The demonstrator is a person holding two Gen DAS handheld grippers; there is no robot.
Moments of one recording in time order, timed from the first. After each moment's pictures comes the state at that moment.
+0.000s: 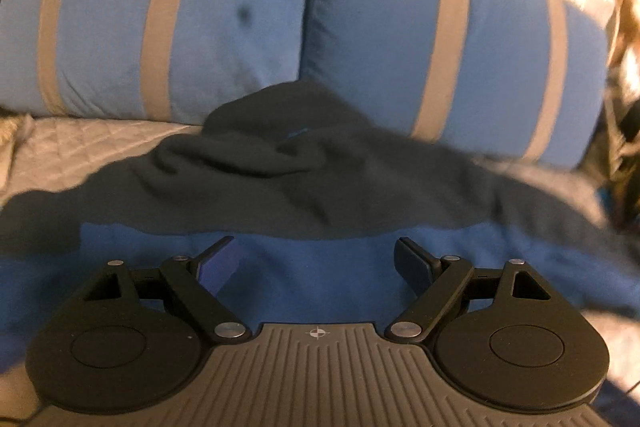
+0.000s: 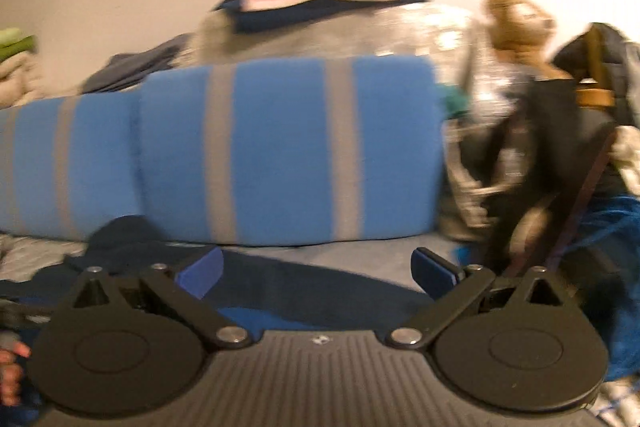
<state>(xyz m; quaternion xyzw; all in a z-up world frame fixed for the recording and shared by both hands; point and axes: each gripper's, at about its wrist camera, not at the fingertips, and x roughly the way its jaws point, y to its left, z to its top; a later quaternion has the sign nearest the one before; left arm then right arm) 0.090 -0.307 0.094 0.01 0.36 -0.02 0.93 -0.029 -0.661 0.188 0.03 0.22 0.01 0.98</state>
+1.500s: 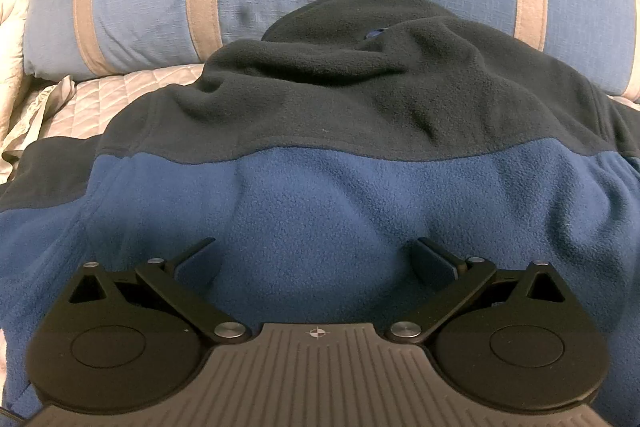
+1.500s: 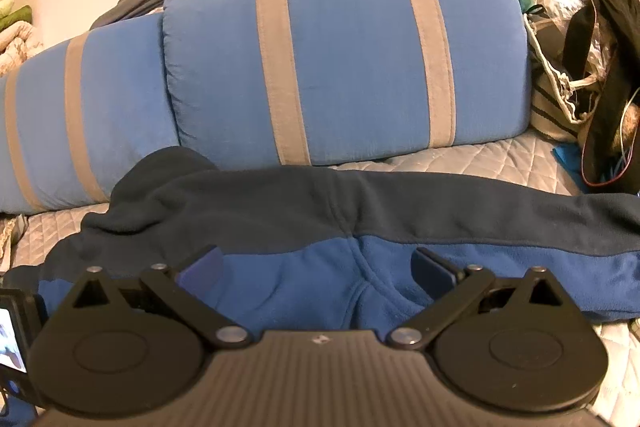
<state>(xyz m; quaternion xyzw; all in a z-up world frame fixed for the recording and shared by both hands) 0.102 -0.304 0.011 0.03 0.38 0.07 0.92 0.027 -0.561 0.091 0.08 0.30 0.03 0.95</state>
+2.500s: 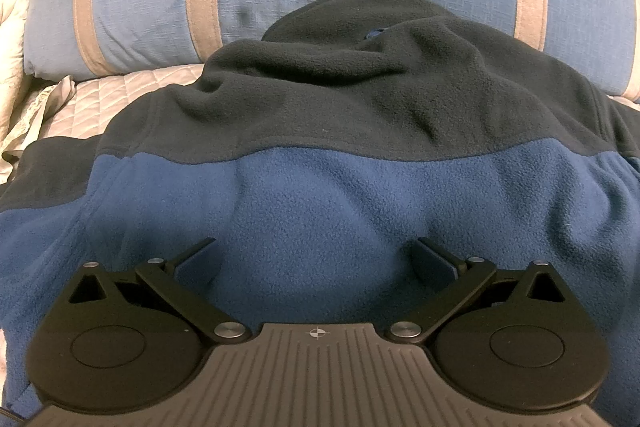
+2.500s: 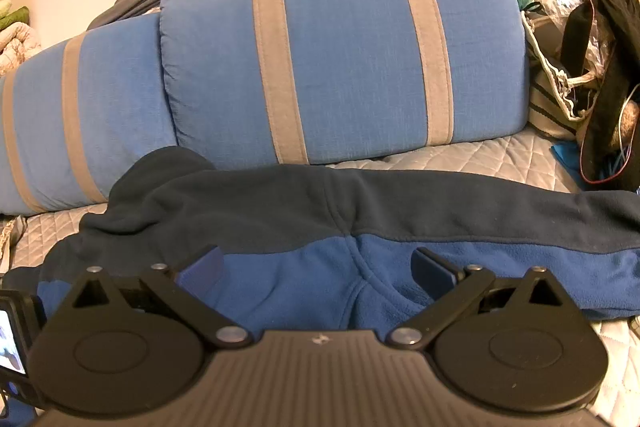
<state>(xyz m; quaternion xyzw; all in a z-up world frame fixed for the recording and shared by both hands) 0.101 -0.304 0.012 0.03 0.38 0.07 0.92 0.028 -0.562 0.090 0.09 0.30 0.03 0.95</state>
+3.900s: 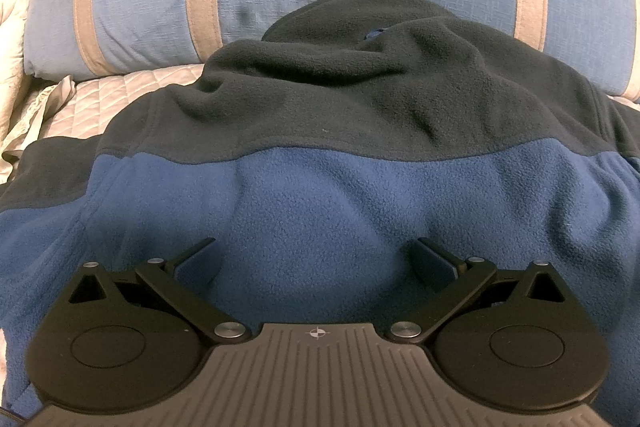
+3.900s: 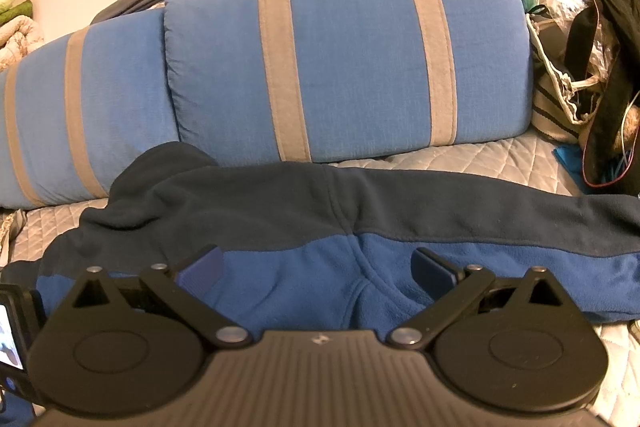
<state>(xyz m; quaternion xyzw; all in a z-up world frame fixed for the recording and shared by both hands) 0.101 -0.303 0.011 0.03 0.38 0.07 0.92 0.028 -0.557 0.089 0.08 0.30 0.03 0.95</state>
